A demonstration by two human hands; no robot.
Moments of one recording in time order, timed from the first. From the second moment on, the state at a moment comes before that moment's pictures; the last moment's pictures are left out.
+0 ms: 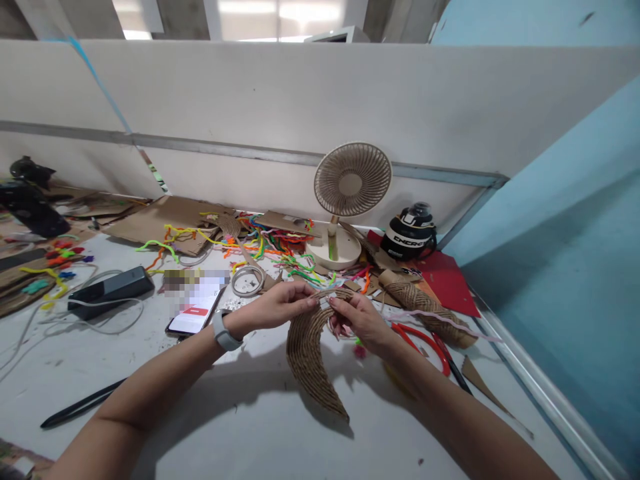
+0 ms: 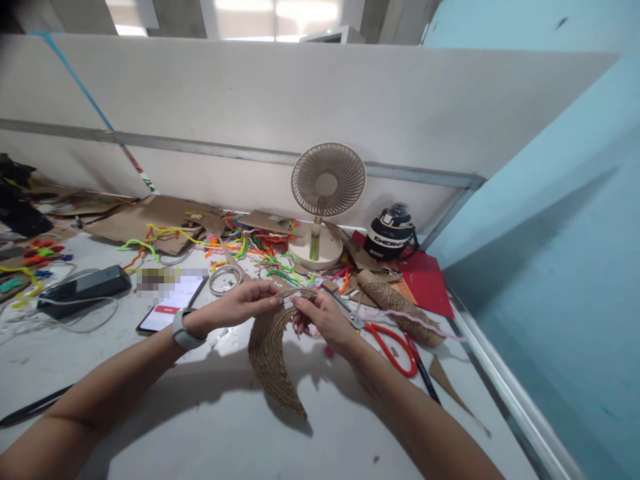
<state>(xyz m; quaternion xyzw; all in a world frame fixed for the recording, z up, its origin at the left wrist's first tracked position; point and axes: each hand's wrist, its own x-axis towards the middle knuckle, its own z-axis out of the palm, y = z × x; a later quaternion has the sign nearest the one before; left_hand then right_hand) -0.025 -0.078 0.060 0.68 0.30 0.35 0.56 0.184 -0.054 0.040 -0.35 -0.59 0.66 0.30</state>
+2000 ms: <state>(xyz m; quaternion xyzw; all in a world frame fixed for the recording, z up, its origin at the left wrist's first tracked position) -0.024 -0.080 0.067 0.63 0.34 0.37 0.59 0.189 -0.056 0.064 -0.42 -0.66 0.49 0.39</state>
